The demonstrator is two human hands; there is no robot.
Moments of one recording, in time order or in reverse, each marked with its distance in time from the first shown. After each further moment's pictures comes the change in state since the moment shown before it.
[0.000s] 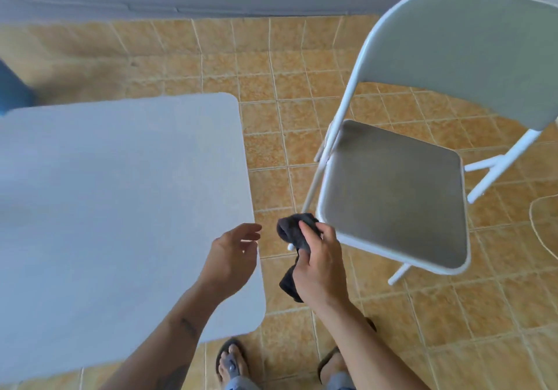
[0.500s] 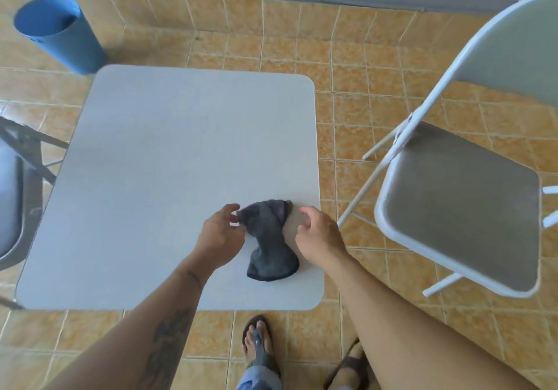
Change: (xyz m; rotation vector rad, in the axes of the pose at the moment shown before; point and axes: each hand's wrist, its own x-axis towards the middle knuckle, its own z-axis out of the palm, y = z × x) left_hand 0.003 -0.116 -0.104 -0.023 0.135 -0.250; right_hand 0.023 -0.081 0.094 -0.114 -0.436 0.155
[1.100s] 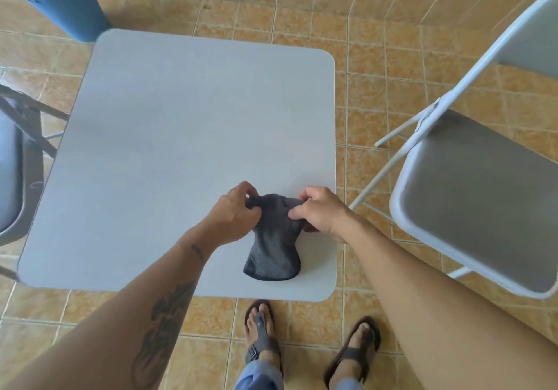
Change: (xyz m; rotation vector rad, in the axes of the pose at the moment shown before) left_hand 0.016 0.004 -0.011 0.108 -0.195 0.102; right_hand 0.034 -0.024 0.002 0.206 -0.259 0.069
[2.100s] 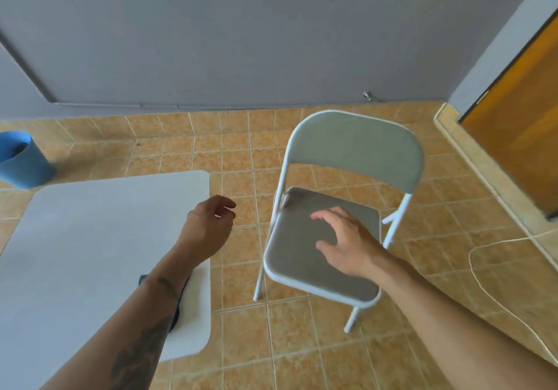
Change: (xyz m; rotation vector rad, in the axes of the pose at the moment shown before) left_hand -0.139 0.314 0.045 -0.069 0.267 0.280; right_hand -0.270 0.079 -0.297 -0.431 0.421 -0.414
